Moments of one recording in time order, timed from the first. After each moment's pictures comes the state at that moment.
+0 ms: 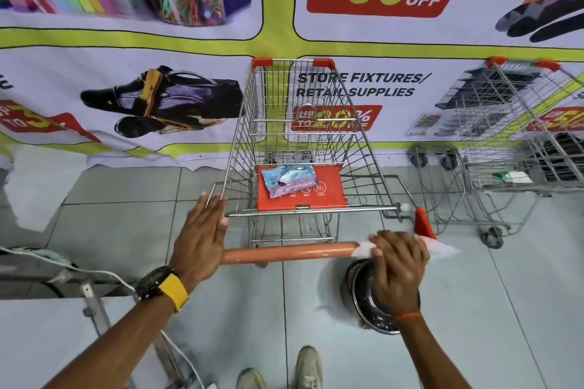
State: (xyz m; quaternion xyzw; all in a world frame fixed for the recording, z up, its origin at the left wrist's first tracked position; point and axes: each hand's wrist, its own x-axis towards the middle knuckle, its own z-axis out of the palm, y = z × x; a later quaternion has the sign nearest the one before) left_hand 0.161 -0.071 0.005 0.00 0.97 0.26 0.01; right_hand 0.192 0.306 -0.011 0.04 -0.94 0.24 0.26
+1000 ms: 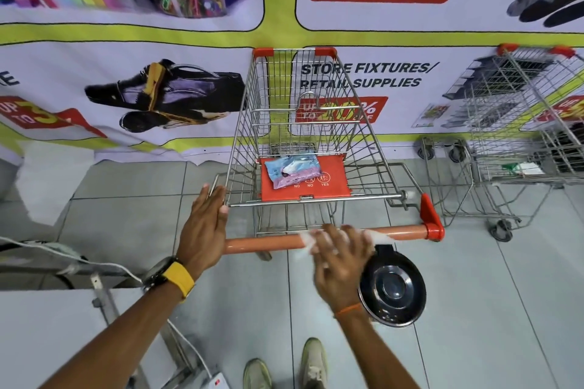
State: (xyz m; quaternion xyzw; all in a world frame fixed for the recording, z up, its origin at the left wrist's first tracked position) left_hand 0.158 -0.061 0.012 -0.04 0.95 0.32 -0.01; right_hand 0.202 0.203 -0.030 0.08 -0.93 0.27 0.23
